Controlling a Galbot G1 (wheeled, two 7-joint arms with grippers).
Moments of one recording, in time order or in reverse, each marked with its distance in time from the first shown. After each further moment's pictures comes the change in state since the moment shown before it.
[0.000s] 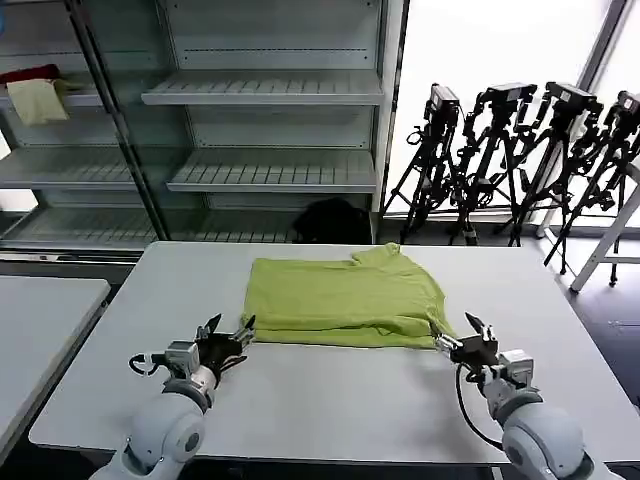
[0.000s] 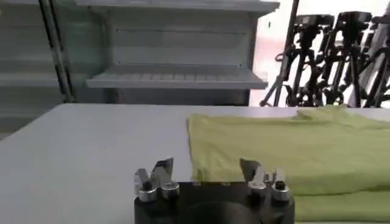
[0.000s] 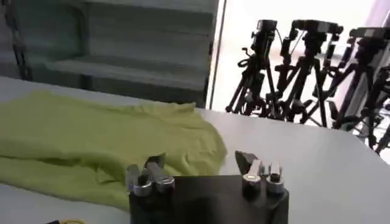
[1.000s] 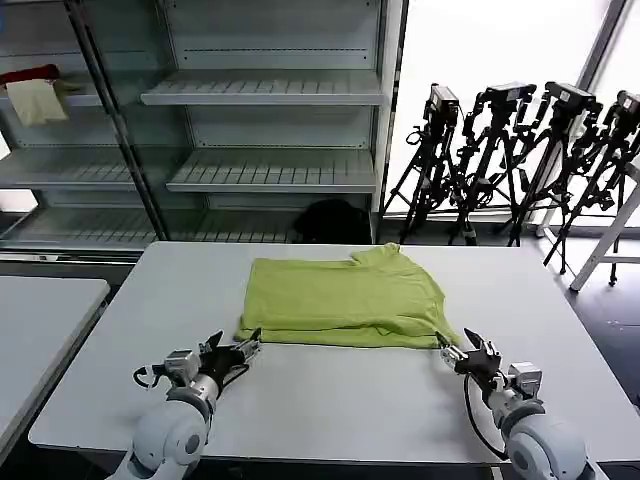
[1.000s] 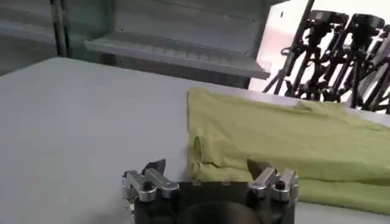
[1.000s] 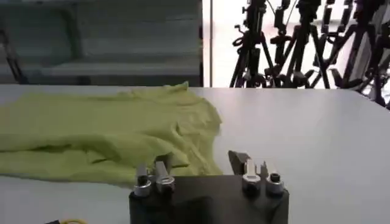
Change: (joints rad) left arm 0.005 -0.045 -0.029 0.086 -0.059 -0.033 0.016; right arm 0.069 0.025 -0.085 -0.134 -0.019 0.053 -0.068
